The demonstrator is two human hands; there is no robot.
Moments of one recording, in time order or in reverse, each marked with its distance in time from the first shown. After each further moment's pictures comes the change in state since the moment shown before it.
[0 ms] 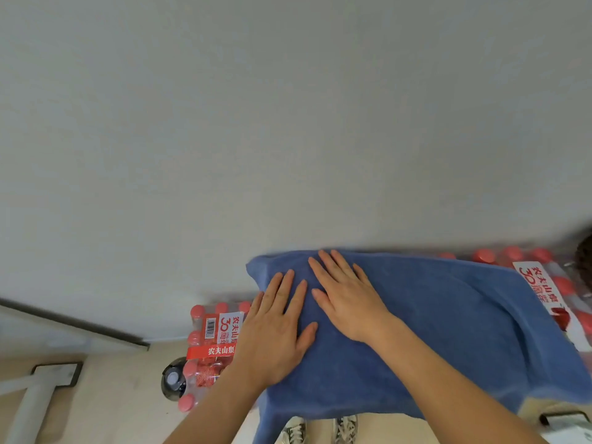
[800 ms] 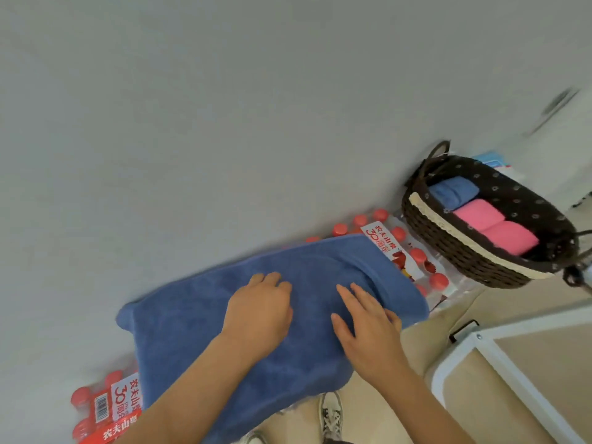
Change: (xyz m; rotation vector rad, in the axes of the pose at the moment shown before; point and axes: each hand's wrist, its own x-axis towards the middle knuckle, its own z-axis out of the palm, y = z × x) left_hand 0.077 0.159 -0.046 0.111 -0.172 0.347; right_hand -0.178 0.094 0.013 0.283 0.349 0.701
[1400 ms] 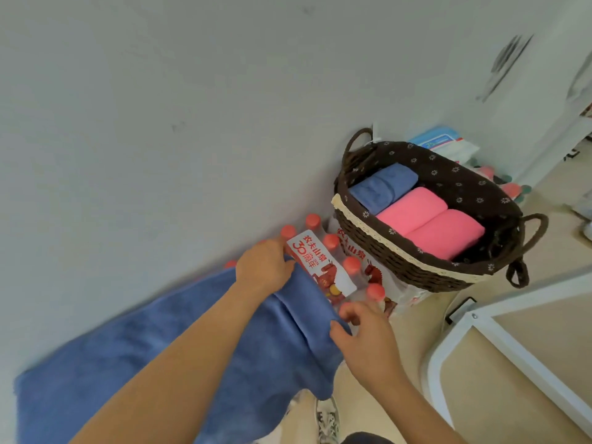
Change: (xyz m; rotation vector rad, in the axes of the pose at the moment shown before) left_hand 0.183 0.119 0.020 -0.192 -0.075 -0.152; right_hand 0.039 0.128 -0.035 0.509 0.171 0.161
